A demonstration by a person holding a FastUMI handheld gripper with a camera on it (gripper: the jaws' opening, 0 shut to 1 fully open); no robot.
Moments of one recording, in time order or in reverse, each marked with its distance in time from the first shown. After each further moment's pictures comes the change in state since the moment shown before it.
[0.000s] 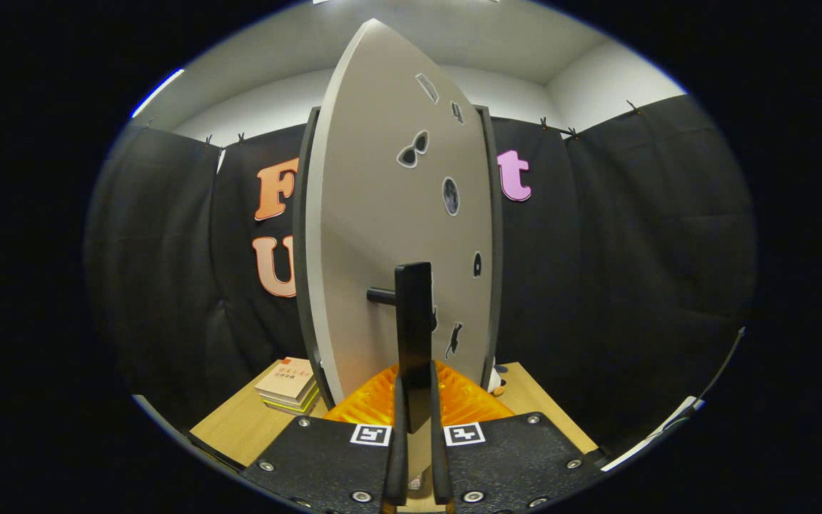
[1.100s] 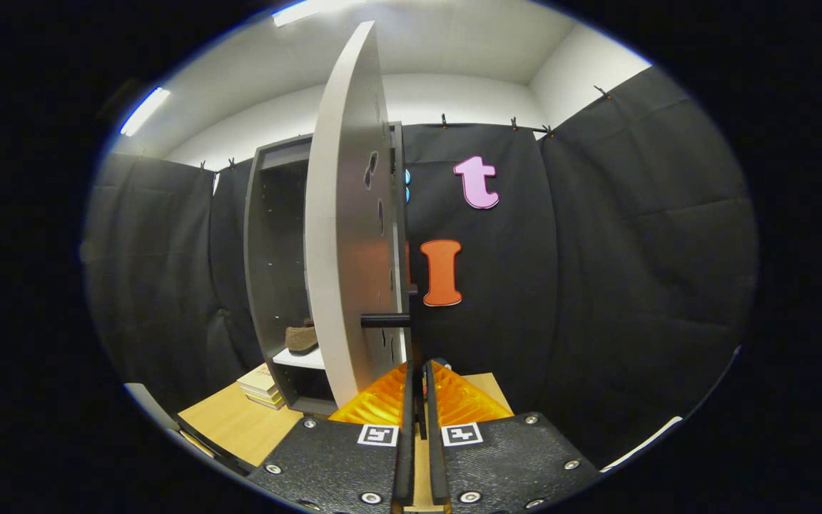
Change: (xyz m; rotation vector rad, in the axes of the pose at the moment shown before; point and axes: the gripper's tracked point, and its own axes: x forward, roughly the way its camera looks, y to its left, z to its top) arm -0.010 -0.176 0.017 0.032 -0.054 0.053
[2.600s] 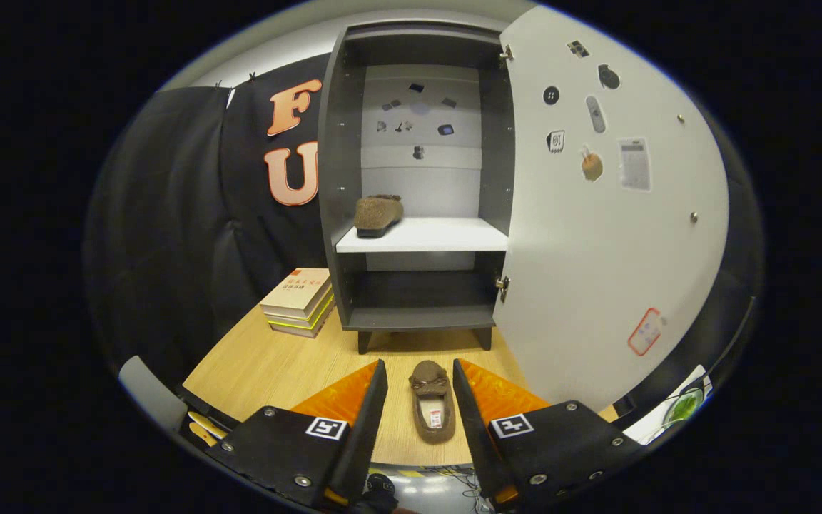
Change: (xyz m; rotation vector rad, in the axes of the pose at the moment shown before) arm 0.021 0.238 -0.222 -0.060 0.403 -0.005
